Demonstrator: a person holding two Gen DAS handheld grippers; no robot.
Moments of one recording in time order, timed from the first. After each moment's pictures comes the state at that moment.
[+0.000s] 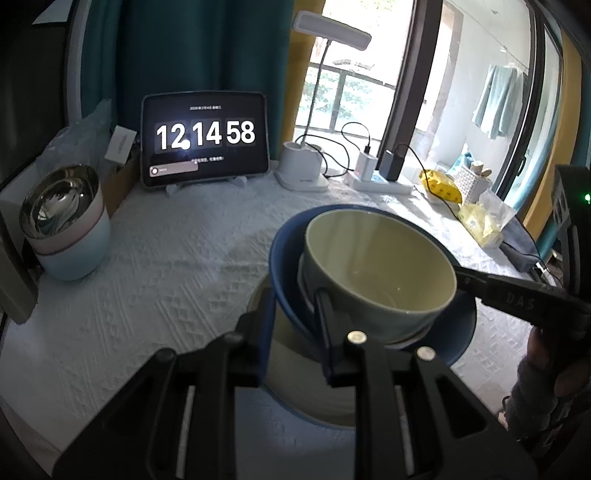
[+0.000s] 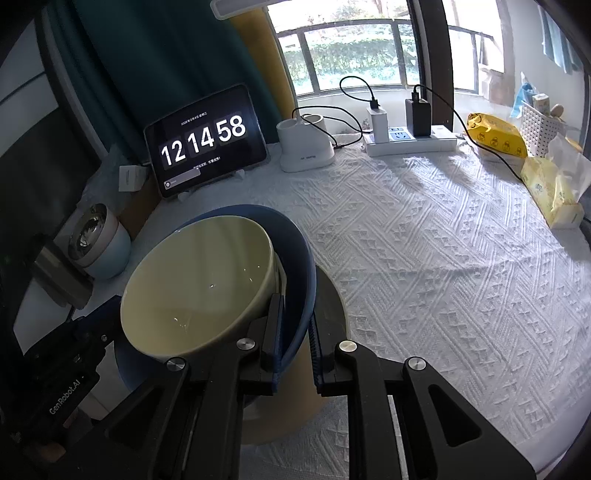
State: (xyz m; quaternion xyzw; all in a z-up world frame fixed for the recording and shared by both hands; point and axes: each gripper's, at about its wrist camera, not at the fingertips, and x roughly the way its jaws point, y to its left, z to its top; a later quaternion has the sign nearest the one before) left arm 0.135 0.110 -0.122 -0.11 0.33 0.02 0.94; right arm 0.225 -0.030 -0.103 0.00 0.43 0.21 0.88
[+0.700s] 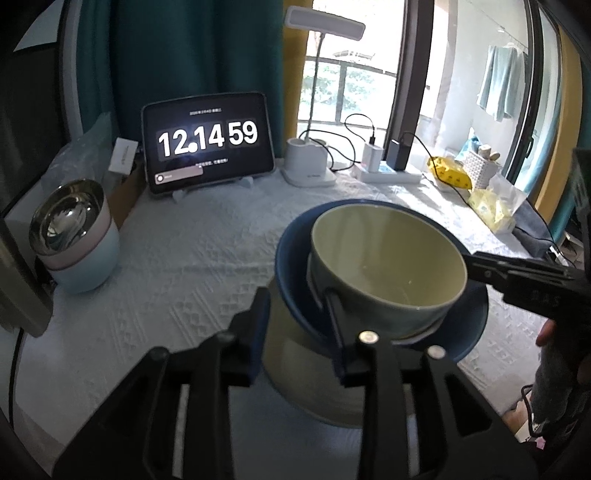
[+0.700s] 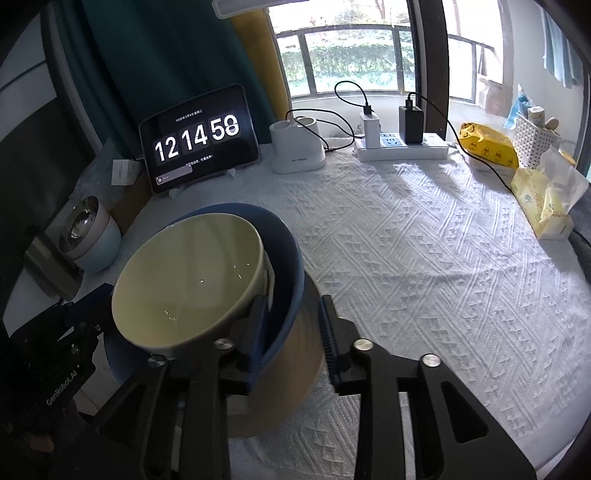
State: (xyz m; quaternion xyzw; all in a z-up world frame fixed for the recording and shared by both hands) left arm 0.139 0.105 -0.118 -0.07 0.34 0.04 0.94; right arm 0.222 -0.038 -0.095 -0.03 0.42 0.20 0.88
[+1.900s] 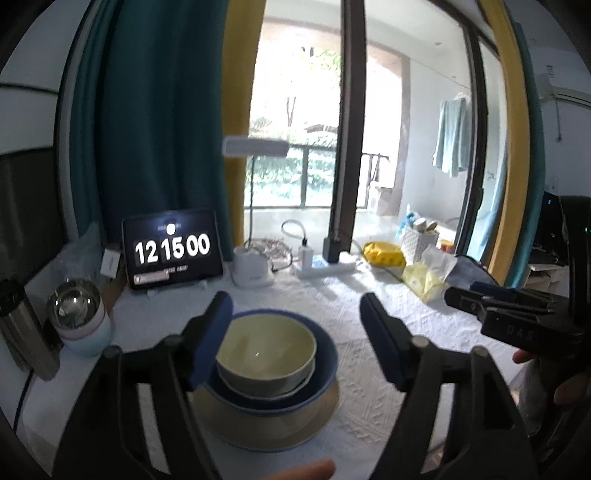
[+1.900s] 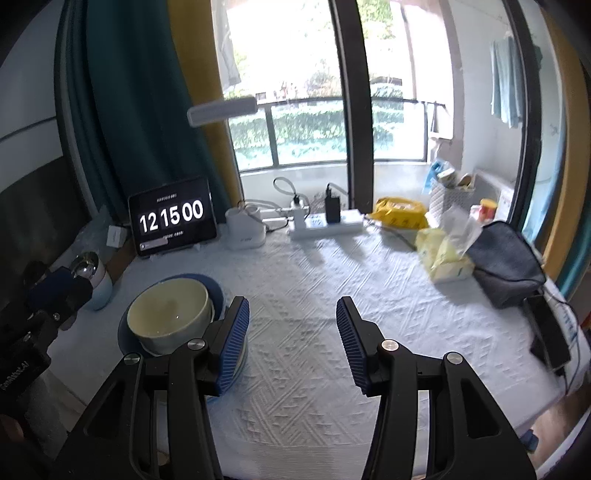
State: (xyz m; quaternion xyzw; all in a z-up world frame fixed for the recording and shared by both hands) left arm 0.071 0.015 -0.008 -0.04 0.17 -0.01 0.98; right arm 0.144 -0.135 0.005 -0.03 0.28 0.13 0.95
